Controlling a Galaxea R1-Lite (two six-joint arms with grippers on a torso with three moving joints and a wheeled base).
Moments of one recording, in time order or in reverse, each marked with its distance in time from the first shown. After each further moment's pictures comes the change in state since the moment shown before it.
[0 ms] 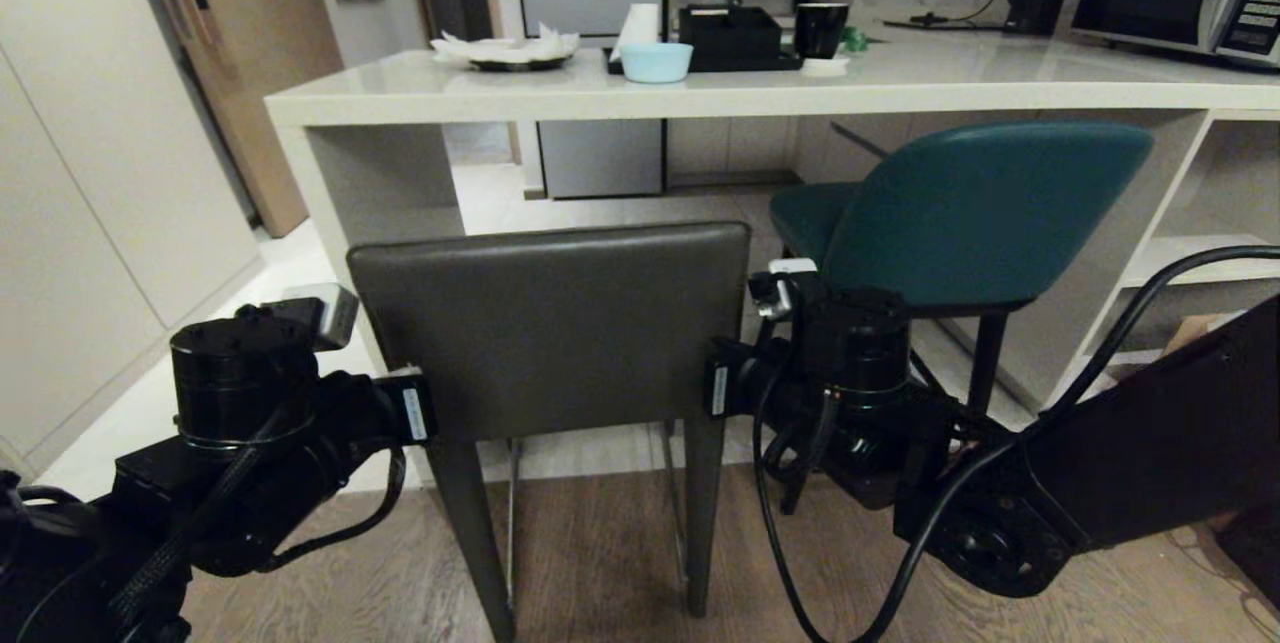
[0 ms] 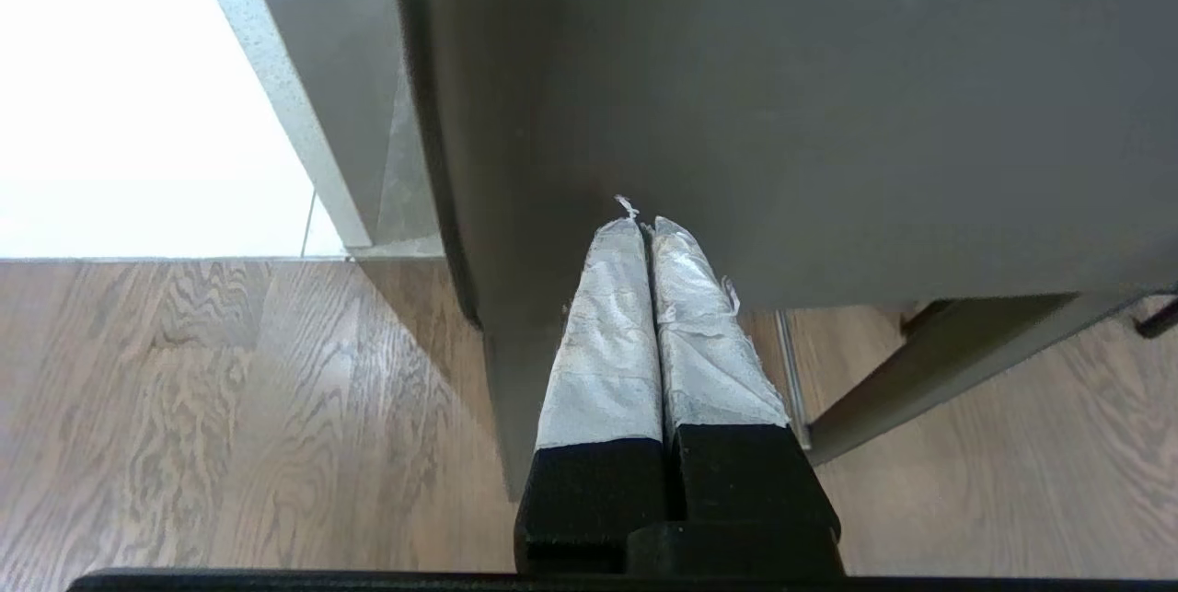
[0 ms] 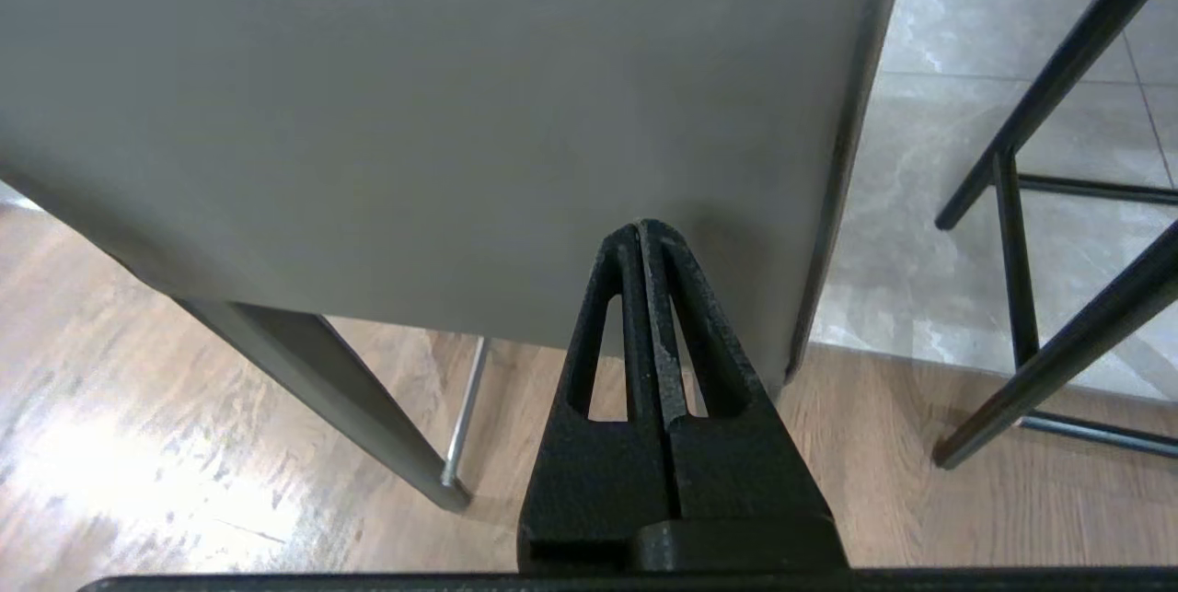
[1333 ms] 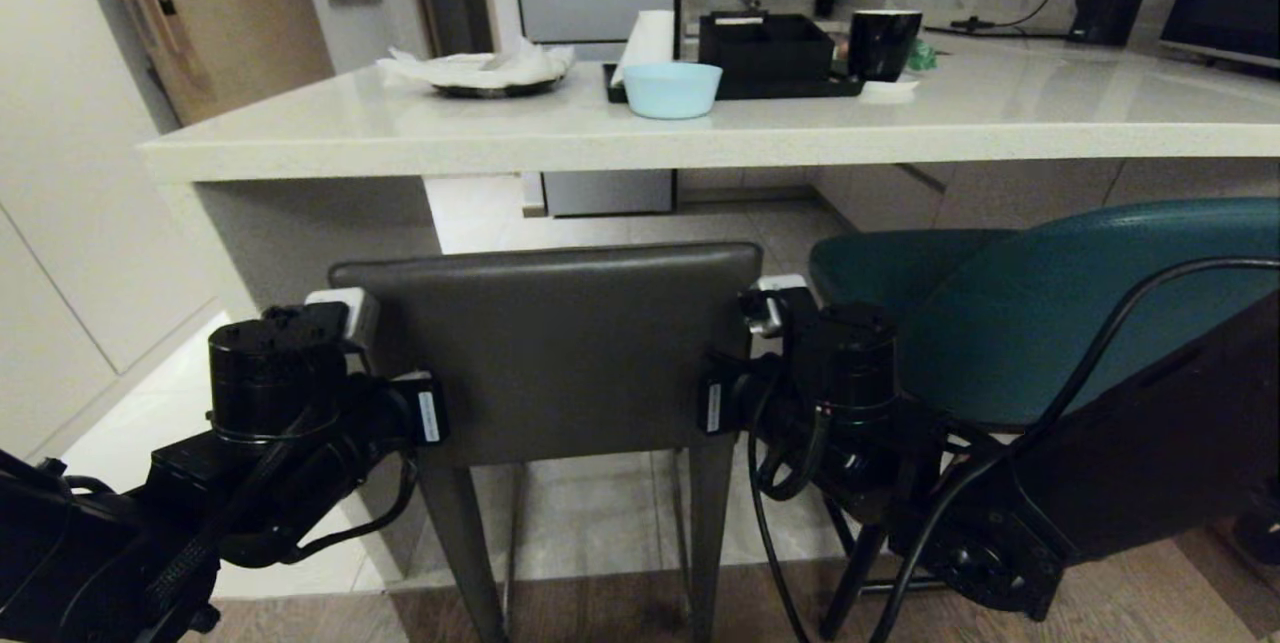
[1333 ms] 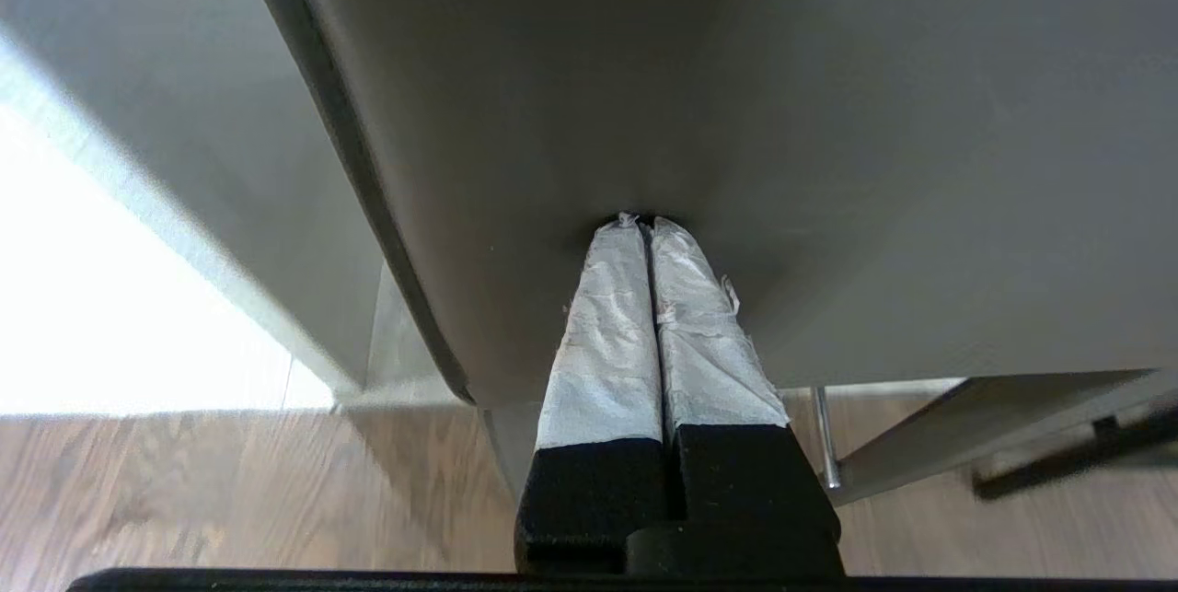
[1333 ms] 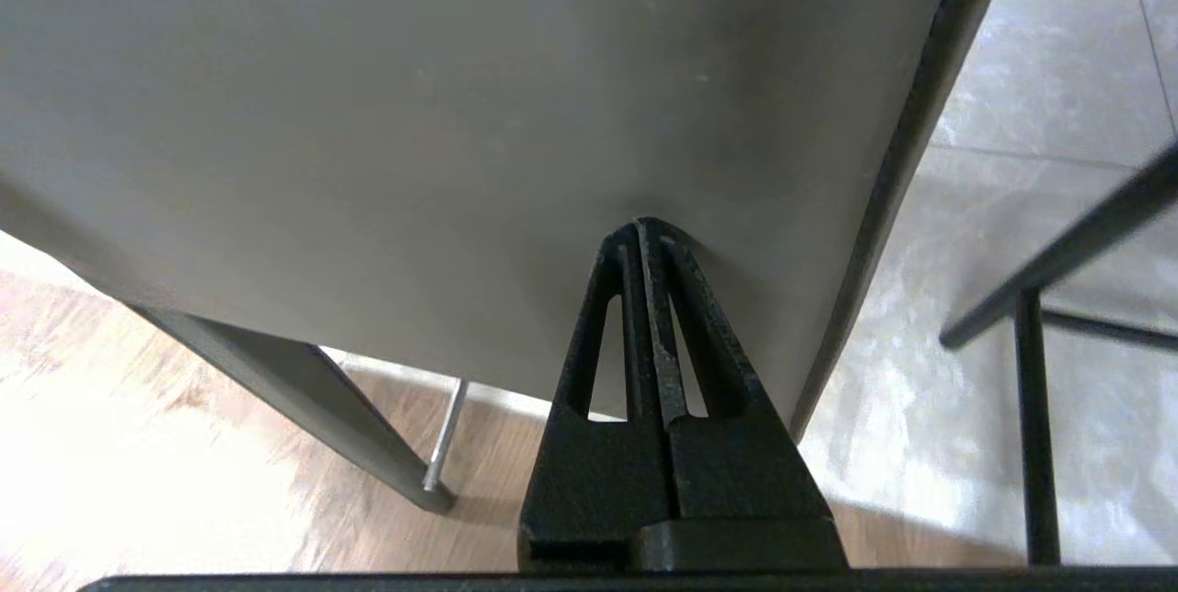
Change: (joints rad) left arm 0.001 0.050 -0.020 0.000 0.002 0.018; right arm 0.006 0.013 0.022 -0.006 -0.003 -0.004
